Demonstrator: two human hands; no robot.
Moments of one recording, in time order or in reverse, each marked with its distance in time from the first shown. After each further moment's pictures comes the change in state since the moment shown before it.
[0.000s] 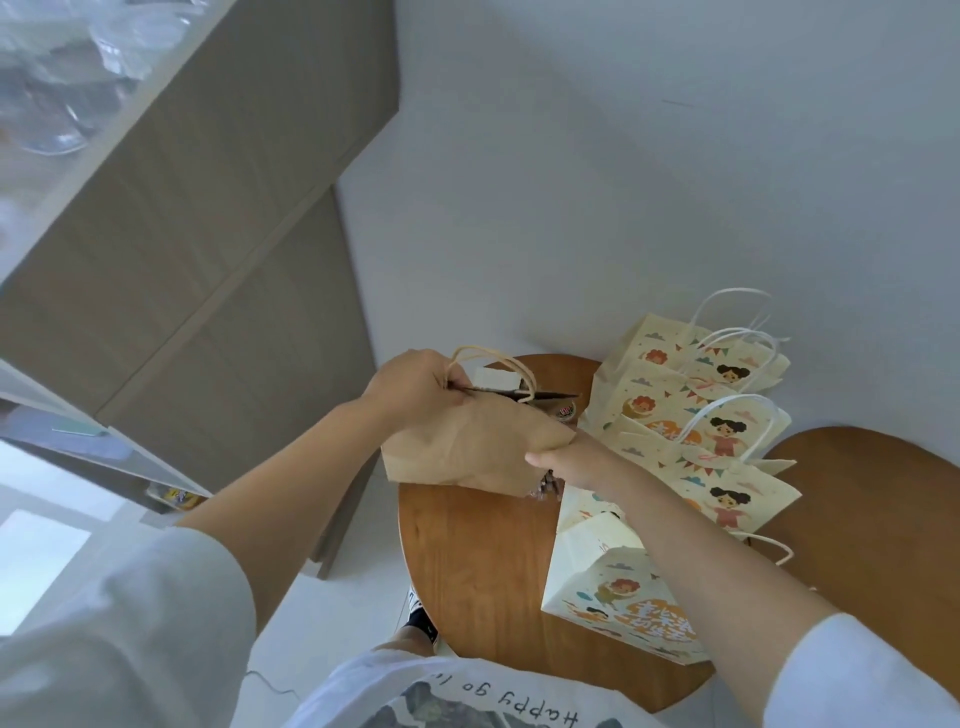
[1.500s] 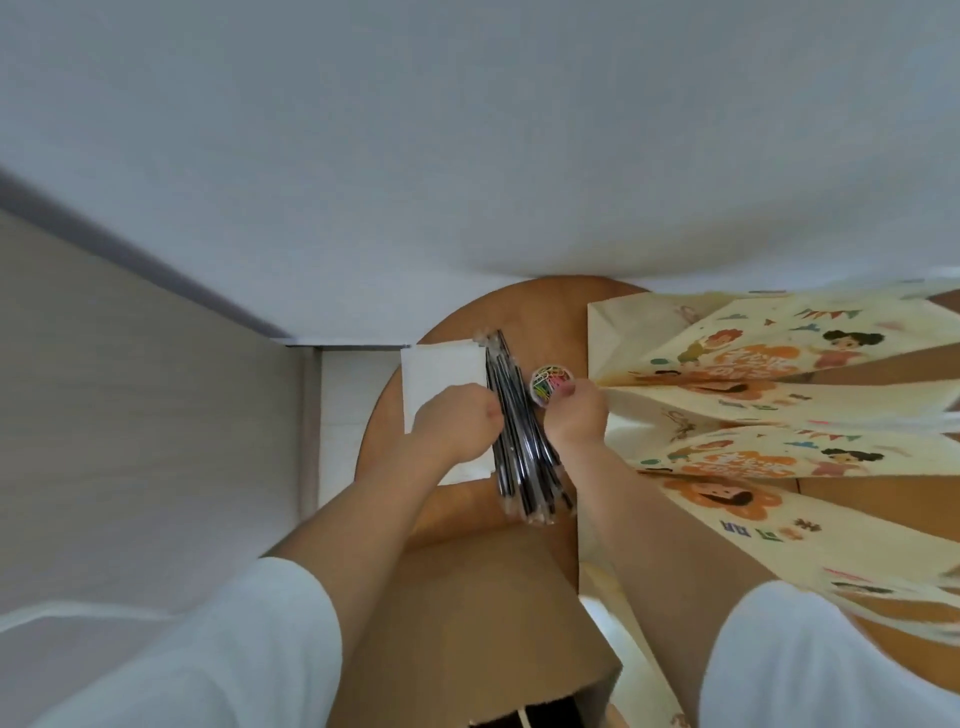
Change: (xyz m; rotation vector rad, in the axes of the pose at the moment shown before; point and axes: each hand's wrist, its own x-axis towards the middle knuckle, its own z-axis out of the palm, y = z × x) left_hand 0.250 -0.057 0.160 0.088 -0.677 -0.064; right_hand 0.242 0.041 -0.018 0.145 0.588 0.558
